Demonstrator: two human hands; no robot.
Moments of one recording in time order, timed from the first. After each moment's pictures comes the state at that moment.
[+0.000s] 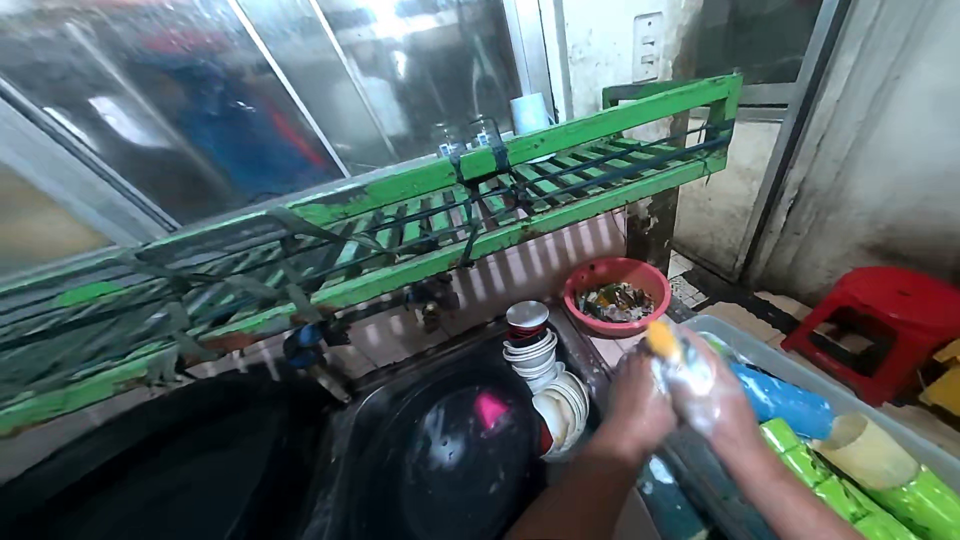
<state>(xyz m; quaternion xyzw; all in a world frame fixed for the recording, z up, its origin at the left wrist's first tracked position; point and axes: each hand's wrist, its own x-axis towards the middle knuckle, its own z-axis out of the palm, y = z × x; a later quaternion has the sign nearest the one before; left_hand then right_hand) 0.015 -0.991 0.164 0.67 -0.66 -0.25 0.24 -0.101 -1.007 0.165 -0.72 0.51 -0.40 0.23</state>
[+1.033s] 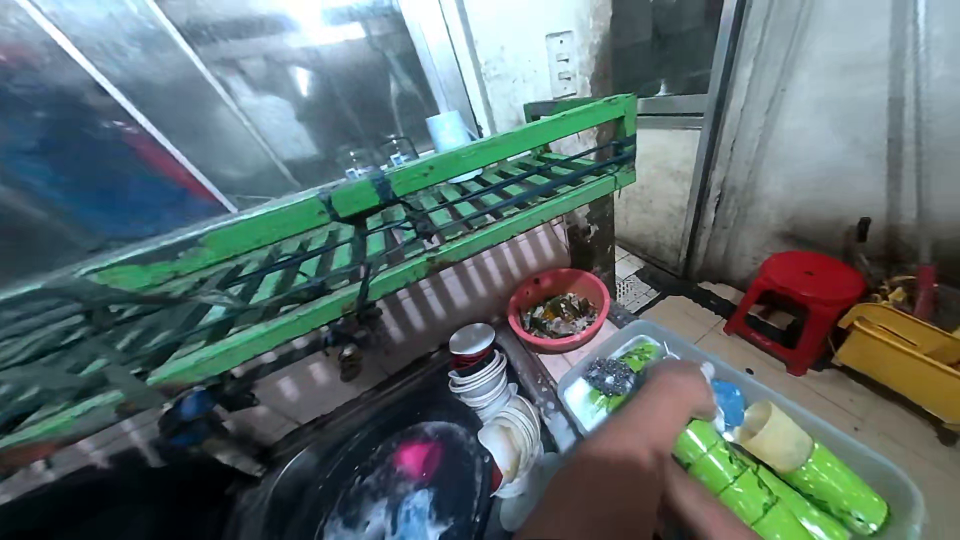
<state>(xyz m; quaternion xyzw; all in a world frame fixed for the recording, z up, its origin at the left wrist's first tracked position) -0.121 -1.106 0.141 0.55 -0.79 -0.26 -0.12 -0.161 -0.979 0.149 -0.71 0.48 -0.09 0.51</state>
